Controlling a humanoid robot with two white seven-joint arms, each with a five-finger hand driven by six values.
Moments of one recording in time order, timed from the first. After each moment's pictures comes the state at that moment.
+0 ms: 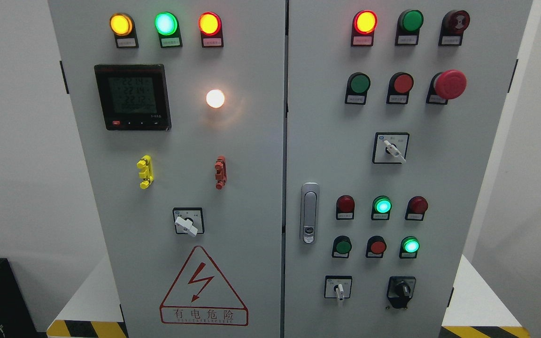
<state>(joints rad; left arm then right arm) 0.04 -0.10 0.00 0.00 0.00 -0.20 0.08 0.16 0.07 -0.13 -0.62 -0.13 -0.20 0.33</state>
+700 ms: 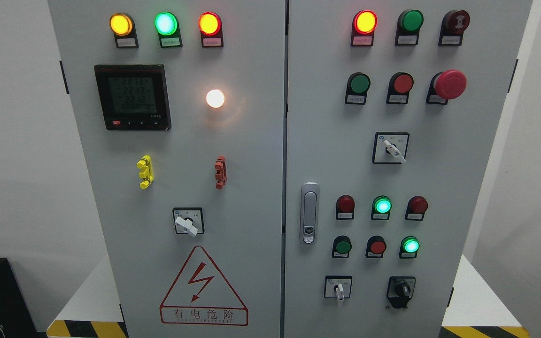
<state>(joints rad) 0.04 -0.10 0.00 0.00 0.00 -0.20 0.08 0.23 0.04 -0.09 -0.97 -0.02 -0.38 0.20</state>
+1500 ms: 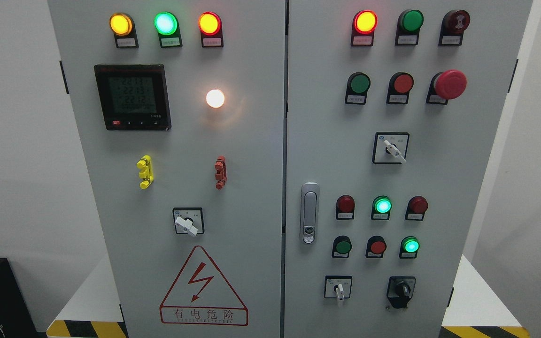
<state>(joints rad) 0.04 -0.10 0.00 0.00 0.00 -0.20 0.08 0.21 0.06 -0.12 -1.25 0.49 -0.42 0.02</state>
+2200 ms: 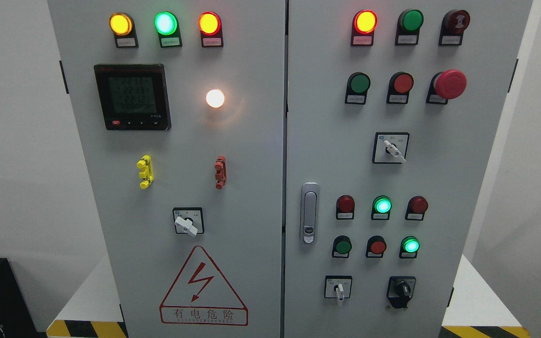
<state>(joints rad) 0.04 -0.10 0.00 0.00 0.00 -0.20 0.08 0.16 0.08 -0.16 -1.51 0.83 -0.23 0.05</state>
